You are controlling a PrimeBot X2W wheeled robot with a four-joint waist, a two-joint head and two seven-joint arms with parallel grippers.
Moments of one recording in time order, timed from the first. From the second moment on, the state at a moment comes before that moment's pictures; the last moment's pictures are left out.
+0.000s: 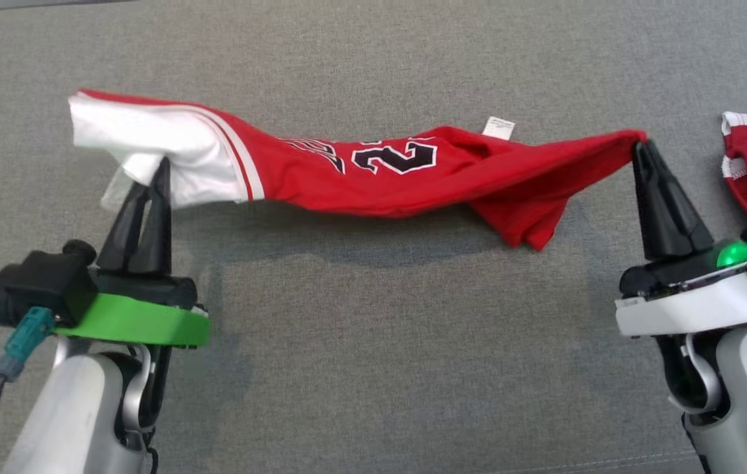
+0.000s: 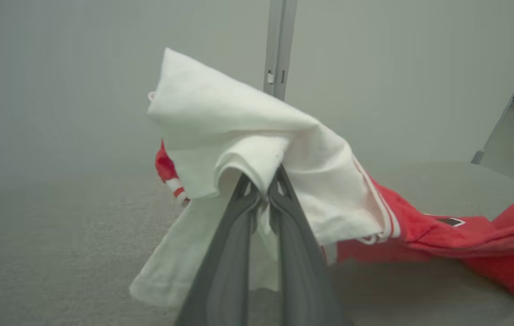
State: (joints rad) left arm -0.30 0.27 -0.26 0.05 -0.43 0.02 -0.20; right arm -0.22 -0.22 0.11 -0.06 0.38 0.13 -0.21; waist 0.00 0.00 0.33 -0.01
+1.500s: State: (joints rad) left arm -0.46 0.34 -0.23 -0.13 -0.49 0.08 0.08; right arm -0.44 -0.24 0.06 -0.17 0.41 0.13 -0.16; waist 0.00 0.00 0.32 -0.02
